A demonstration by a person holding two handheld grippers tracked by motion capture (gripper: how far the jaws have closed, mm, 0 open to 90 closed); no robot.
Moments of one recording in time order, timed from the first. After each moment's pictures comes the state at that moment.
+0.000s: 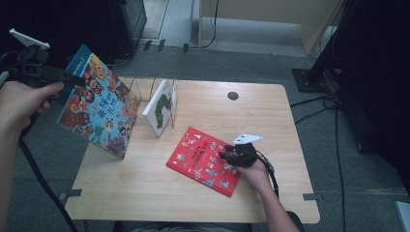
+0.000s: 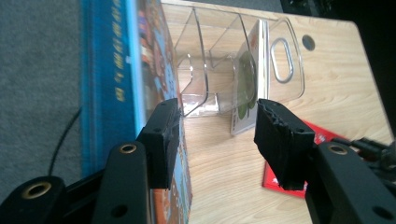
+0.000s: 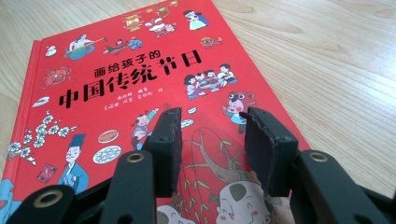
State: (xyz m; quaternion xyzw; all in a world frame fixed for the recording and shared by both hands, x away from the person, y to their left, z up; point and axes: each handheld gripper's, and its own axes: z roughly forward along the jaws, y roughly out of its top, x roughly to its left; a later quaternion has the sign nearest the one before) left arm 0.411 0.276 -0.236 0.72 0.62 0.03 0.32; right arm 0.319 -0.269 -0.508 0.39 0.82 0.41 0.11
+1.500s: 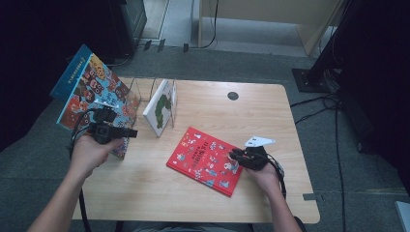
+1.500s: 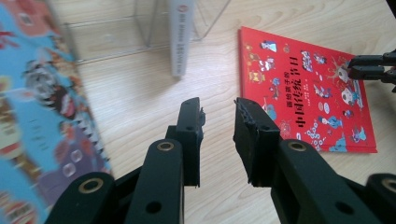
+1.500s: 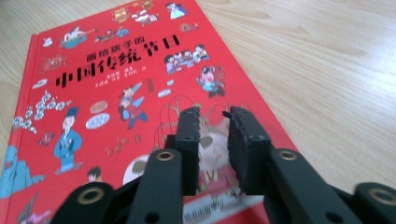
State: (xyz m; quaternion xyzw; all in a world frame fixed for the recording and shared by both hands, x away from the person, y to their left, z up) left arm 0.350 0.162 -0.372 0.79 0.53 0.00 0.32; right arm 0.305 -0.301 -0.506 0.41 0.80 0.42 0.11
